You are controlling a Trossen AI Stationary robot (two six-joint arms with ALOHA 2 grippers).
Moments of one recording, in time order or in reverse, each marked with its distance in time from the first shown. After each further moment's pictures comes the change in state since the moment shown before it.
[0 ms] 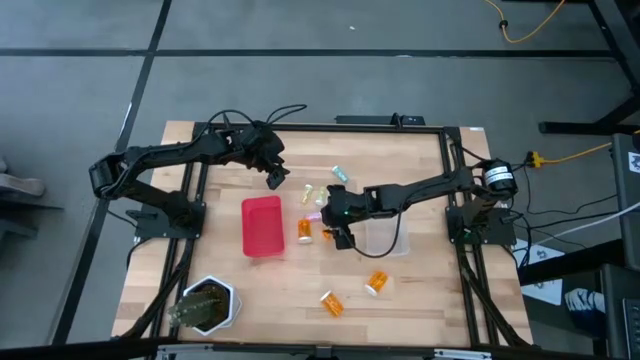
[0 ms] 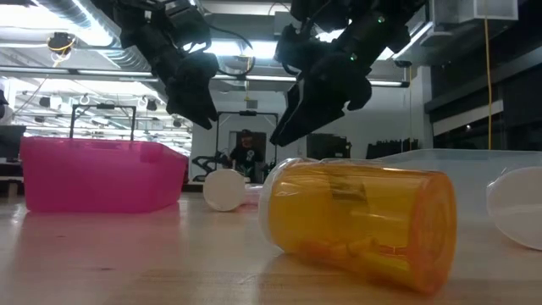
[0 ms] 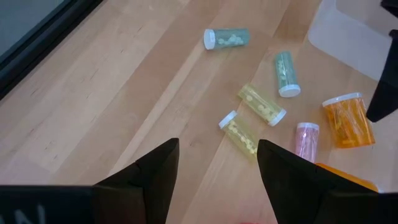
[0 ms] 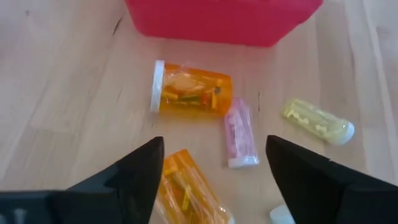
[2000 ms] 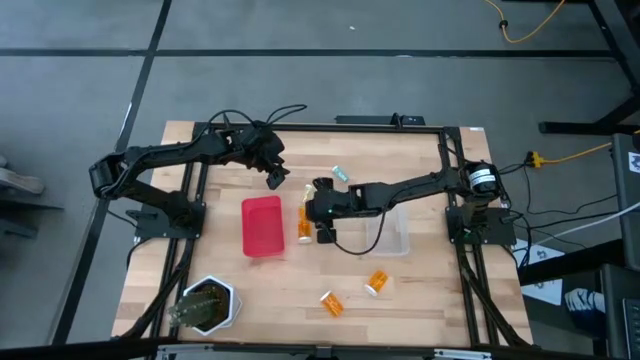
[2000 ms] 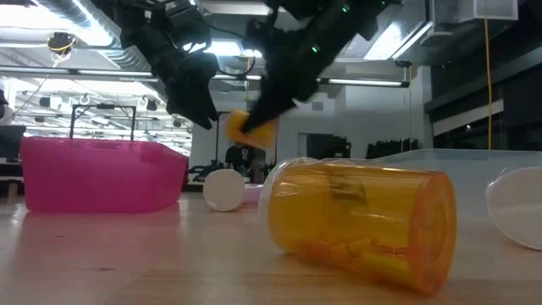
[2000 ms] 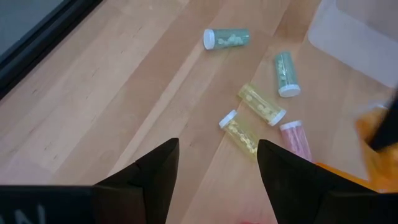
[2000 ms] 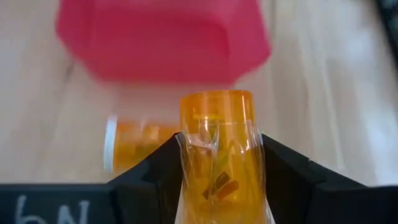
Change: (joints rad) left arm -0.001 0.000 0.000 0.000 0.000 0.001; right arm 0.000 0.120 0.220 -0.040 0.138 0.000
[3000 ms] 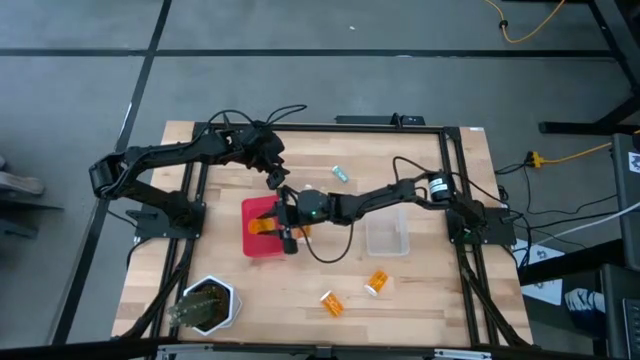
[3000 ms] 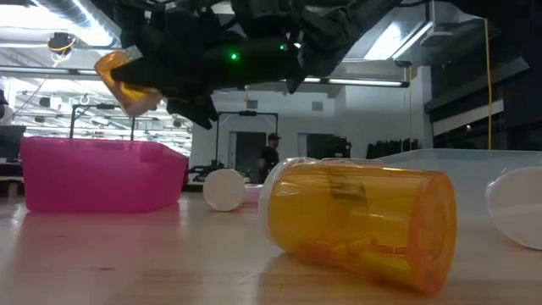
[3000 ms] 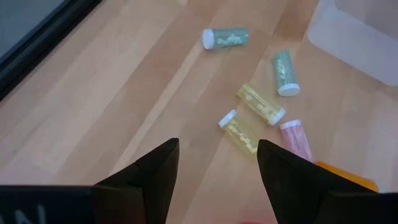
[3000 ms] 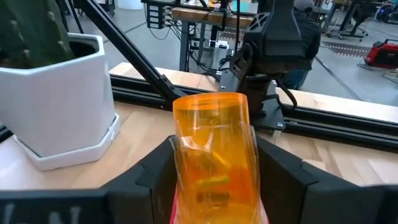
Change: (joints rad) left arm 0.000 0.000 0.000 0.000 0.004 0.009; right arm -0.016 0.344 0.178 0.759 -0.322 0.050
